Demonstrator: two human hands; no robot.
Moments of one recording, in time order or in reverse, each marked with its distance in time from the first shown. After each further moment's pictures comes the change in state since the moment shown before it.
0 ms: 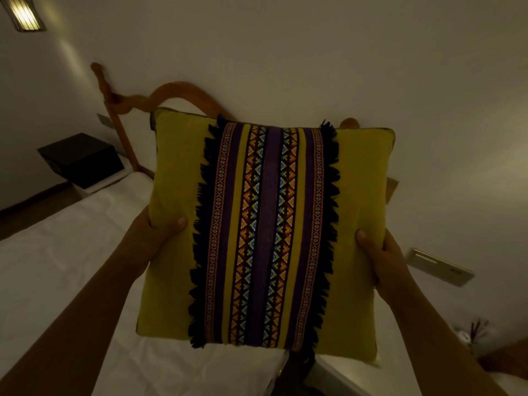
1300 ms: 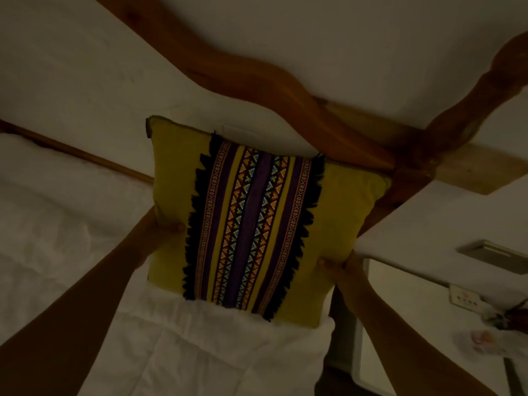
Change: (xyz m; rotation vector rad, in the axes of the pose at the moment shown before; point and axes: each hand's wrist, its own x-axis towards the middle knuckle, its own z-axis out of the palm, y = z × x) left_hand 0.389 -0.245 0.022 0.070 -0.453 -0.324; right_hand 0.216 0.231 0.130 -0.101 0.200 0.335
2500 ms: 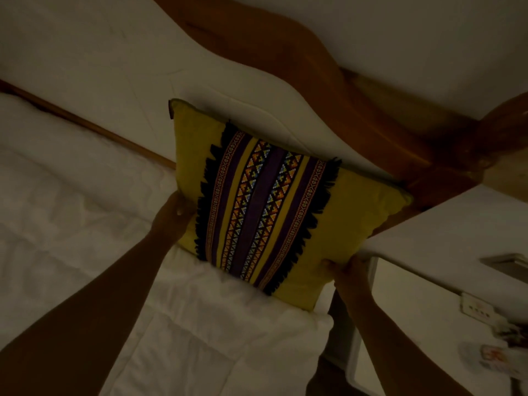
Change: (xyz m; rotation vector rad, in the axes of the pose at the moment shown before) left_hand 0.038 -0.032 0.054 0.269 0.280 -0.078; right_hand 0.037 0.049 -0.018 -0.338 0.146 0.128
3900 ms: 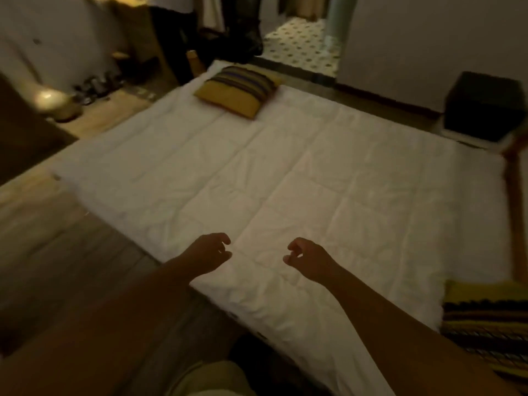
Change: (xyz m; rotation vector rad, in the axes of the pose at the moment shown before) left_hand -0.770 -0.137 0.084 -0.095 0.846 -0.936; right_hand -0.485 0.022 0.112 -1.257 -1.666 -1.201
